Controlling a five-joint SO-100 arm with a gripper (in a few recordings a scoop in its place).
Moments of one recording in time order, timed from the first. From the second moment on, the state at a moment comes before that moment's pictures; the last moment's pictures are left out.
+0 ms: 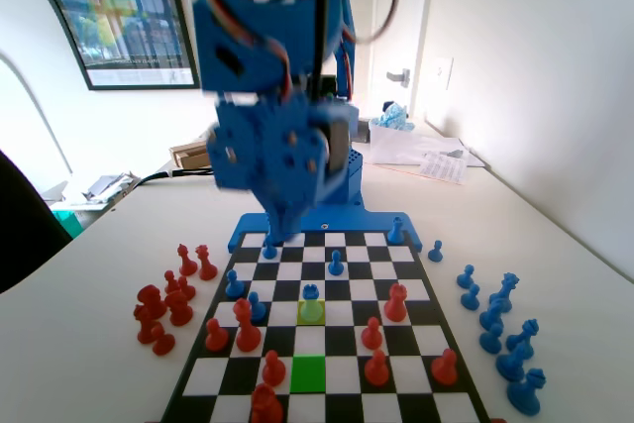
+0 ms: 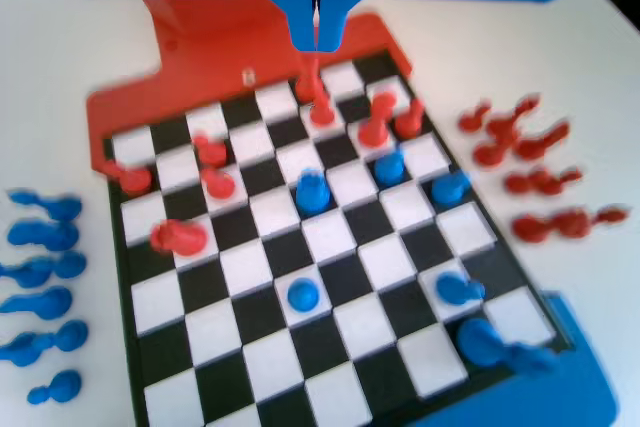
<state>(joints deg) 7.6 89.8 103.1 63.9 -76.2</state>
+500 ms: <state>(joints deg) 6.8 85.8 110.0 56.8 -74.3</state>
